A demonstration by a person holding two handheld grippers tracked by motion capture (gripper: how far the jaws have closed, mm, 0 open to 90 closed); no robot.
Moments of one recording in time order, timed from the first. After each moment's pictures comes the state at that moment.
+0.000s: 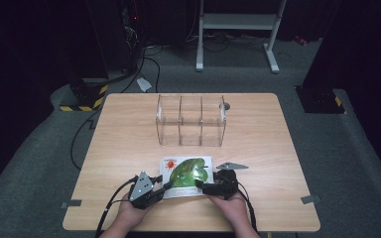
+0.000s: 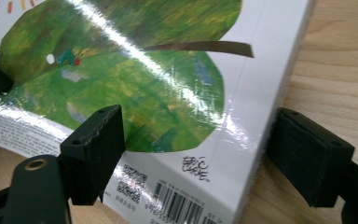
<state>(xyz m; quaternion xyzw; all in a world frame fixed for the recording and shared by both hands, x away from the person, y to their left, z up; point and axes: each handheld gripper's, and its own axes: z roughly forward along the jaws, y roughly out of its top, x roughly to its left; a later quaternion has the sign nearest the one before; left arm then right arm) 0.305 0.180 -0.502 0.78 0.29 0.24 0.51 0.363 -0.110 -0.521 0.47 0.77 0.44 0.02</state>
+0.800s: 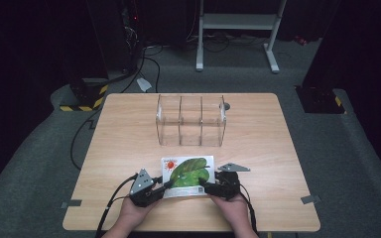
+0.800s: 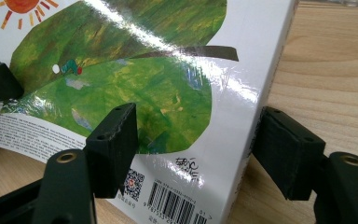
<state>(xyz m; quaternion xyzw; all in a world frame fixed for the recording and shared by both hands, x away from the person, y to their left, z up) 0.313 0.179 -0.508 0.77 0.34 0.19 0.51 0.354 -0.113 -0.513 0.48 0.76 0.43 0.07</state>
